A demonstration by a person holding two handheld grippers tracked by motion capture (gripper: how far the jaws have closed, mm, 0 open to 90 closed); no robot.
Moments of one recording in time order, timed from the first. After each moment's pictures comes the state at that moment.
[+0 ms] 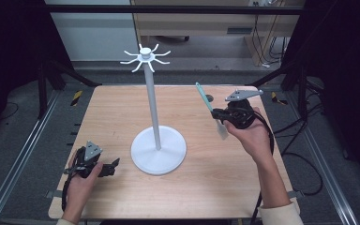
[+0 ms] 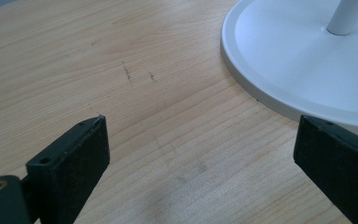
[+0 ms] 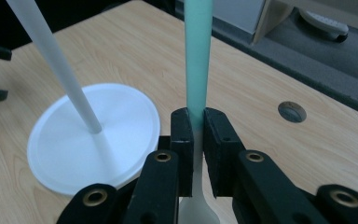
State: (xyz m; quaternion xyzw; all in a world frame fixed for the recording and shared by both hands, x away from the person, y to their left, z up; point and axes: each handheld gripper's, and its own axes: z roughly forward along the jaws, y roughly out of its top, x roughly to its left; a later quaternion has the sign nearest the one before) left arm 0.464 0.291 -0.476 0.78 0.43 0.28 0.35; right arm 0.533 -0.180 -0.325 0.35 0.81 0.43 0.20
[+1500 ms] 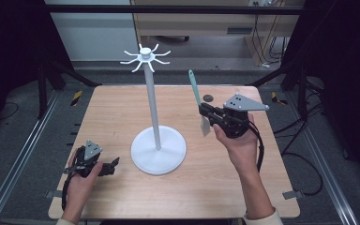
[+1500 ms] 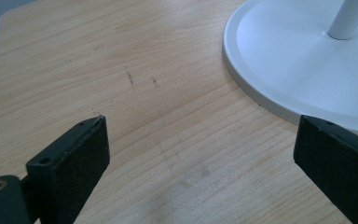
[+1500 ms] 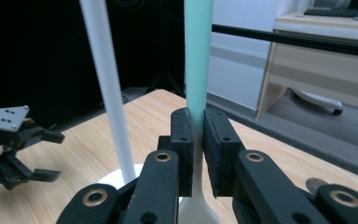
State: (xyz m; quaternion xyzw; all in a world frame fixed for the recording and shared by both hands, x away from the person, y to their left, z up) left arm 0.465 0.291 -0.474 0.78 0.43 0.29 0.35; right arm 0.481 -0.146 -0.300 0.31 0.72 0.57 0.24
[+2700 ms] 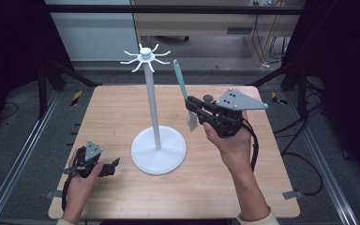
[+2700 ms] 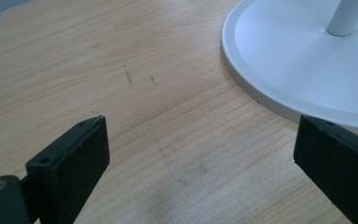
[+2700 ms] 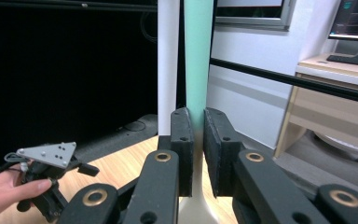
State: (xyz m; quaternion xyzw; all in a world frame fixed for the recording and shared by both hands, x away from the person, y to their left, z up) left arm 0.464 0.290 -0.475 0.78 0.43 0.29 0.35; right arm 0.459 -0.119 -0.260 0.25 0.70 0.62 0.25
